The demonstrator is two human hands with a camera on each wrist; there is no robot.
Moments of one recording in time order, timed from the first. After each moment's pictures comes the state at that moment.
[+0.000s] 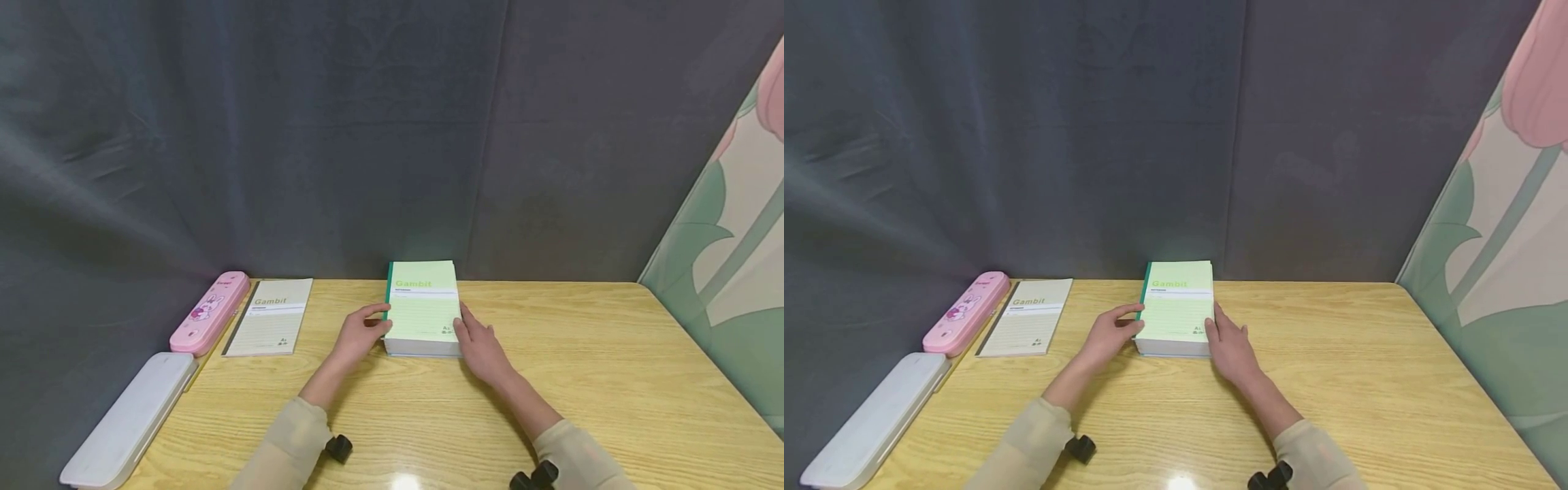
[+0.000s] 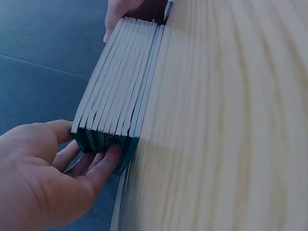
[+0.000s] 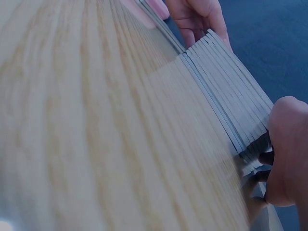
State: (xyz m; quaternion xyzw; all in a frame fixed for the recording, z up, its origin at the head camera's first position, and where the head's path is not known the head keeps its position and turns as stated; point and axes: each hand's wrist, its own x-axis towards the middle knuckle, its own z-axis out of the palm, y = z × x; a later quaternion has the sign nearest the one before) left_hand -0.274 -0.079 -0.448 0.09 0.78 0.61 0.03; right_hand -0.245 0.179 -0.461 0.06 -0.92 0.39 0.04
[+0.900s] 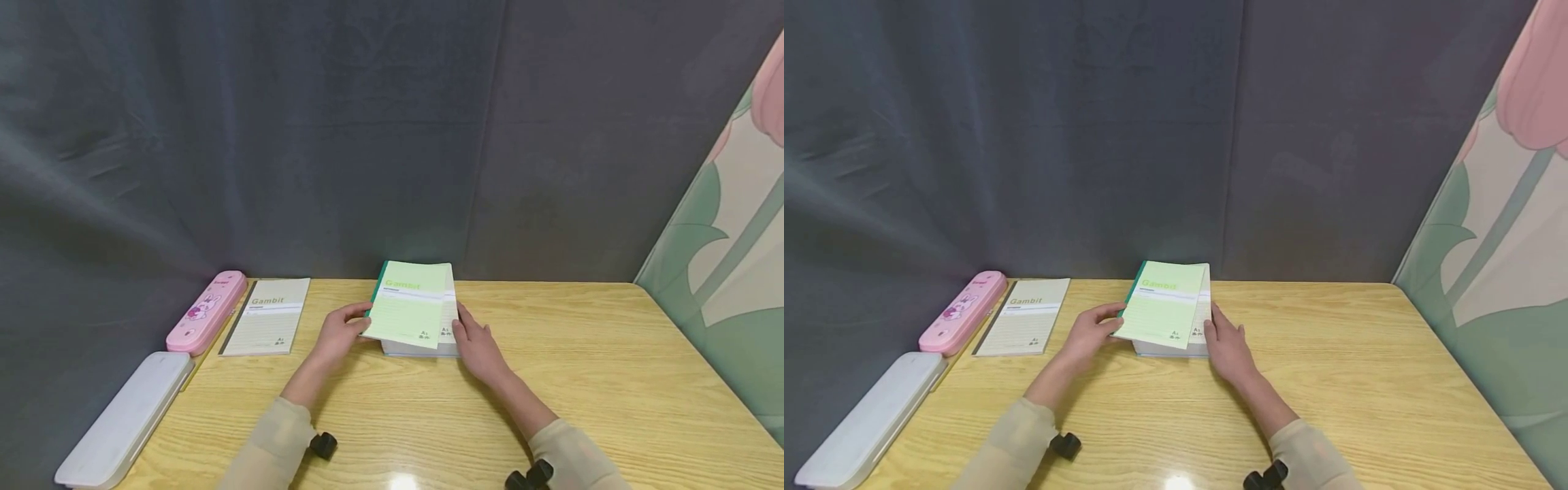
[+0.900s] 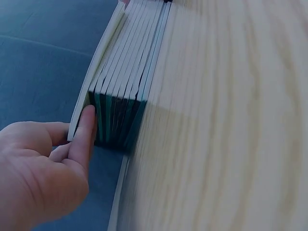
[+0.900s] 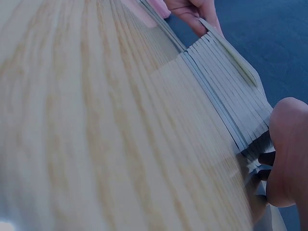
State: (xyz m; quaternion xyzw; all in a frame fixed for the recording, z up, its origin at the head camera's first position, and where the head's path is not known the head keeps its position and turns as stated) left_hand -0.275 -0.104 -0.445 0.06 0.74 0.67 0.04; right_hand -0.248 0.180 -0.467 0.06 -0.91 0.40 0.05
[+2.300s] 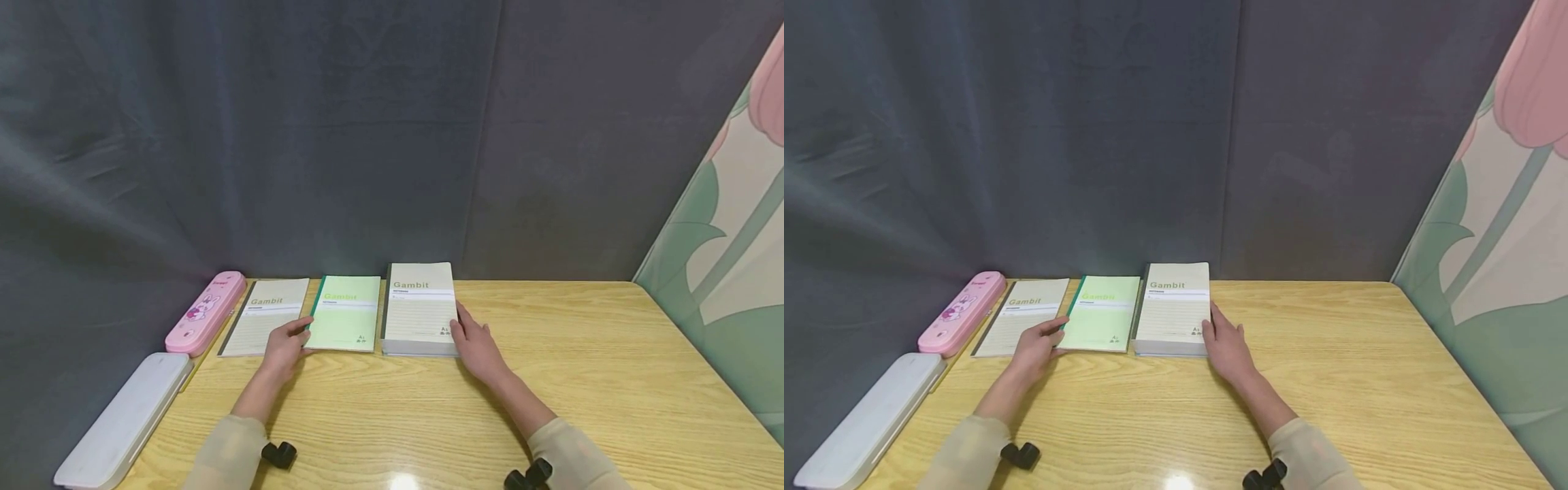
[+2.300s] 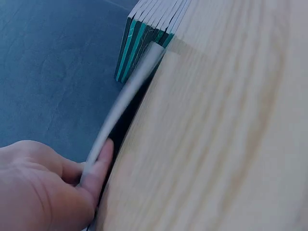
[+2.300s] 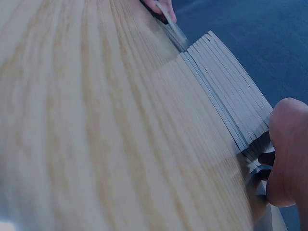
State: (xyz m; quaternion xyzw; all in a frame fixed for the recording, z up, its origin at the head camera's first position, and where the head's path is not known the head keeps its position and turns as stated) left_hand -0.269 -0.189 -0.458 -0.08 0.75 0.66 0.00; right_hand -0.246 0.179 -0.463 0.07 -0.91 0.40 0.07
